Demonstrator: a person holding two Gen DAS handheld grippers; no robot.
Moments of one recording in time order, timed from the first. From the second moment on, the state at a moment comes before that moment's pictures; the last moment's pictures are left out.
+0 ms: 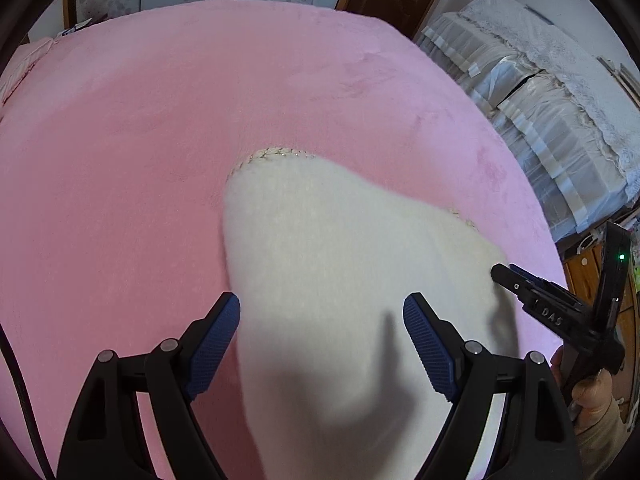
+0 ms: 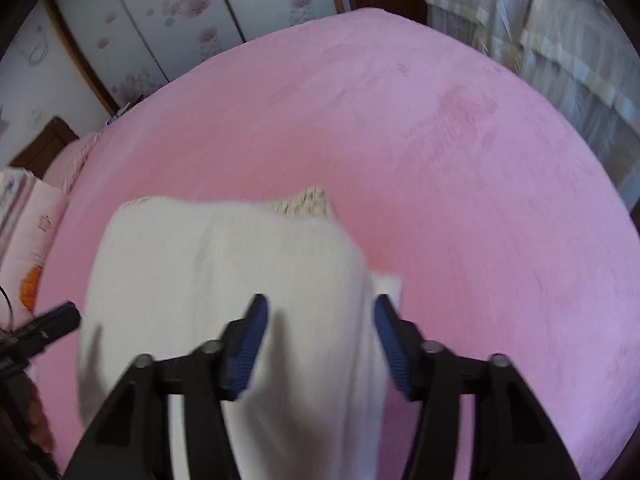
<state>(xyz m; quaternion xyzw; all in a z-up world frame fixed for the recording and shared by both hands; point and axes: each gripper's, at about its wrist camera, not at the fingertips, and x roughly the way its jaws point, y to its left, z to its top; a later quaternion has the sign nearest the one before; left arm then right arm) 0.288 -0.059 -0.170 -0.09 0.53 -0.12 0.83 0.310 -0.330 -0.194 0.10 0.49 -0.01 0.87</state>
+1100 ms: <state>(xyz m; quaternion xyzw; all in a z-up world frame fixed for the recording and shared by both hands) 0.280 -0.053 -0.144 -0.09 0.59 -0.08 0.80 0.245 -0.344 -0.121 0.06 0.47 -0.07 0.88</state>
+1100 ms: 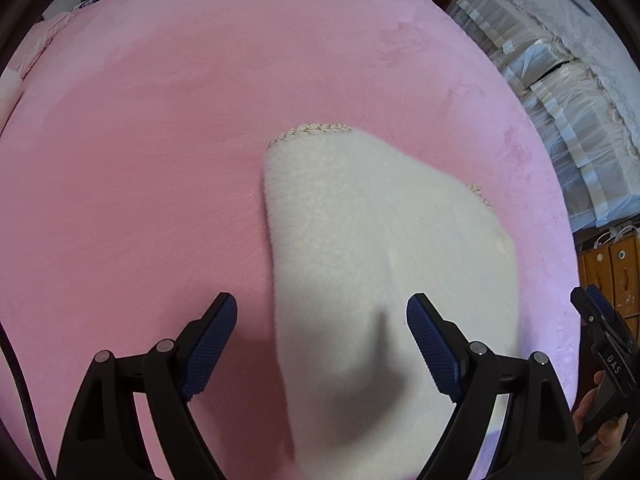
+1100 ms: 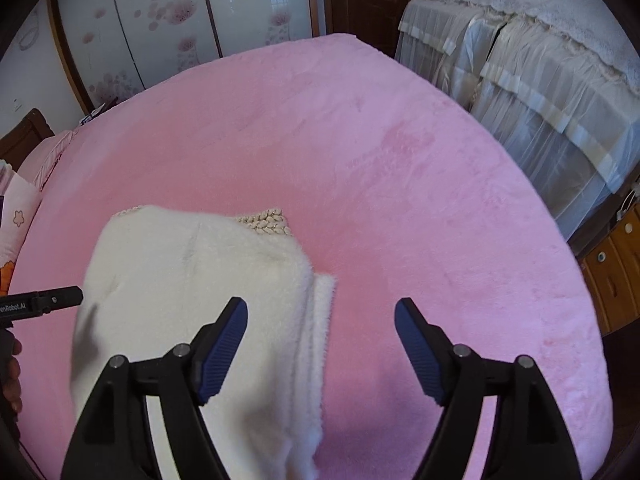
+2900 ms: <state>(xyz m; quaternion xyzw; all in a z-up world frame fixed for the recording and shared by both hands) 0.282 -0.112 -0.304 -0.21 0.68 -0.24 0.66 0.305 -0.326 -0.286 0.27 0.61 0.20 0.72</state>
